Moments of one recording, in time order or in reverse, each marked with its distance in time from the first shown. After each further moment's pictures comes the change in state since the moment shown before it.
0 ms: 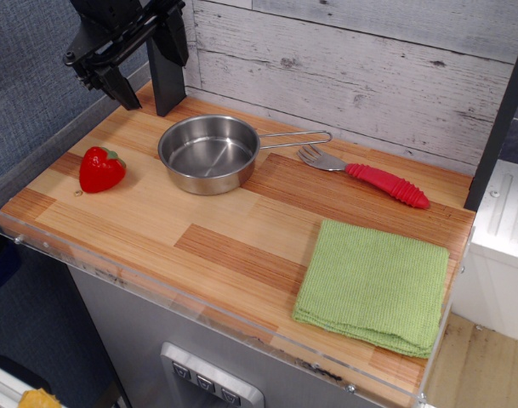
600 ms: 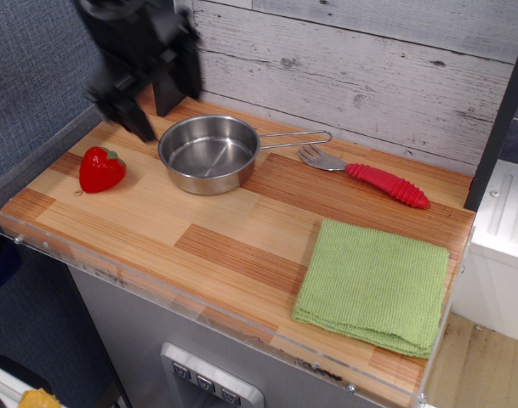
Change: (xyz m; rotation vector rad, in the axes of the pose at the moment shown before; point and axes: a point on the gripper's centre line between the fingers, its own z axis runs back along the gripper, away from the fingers) arm -0.038 0.005 -0.019 0.046 0.032 -0.001
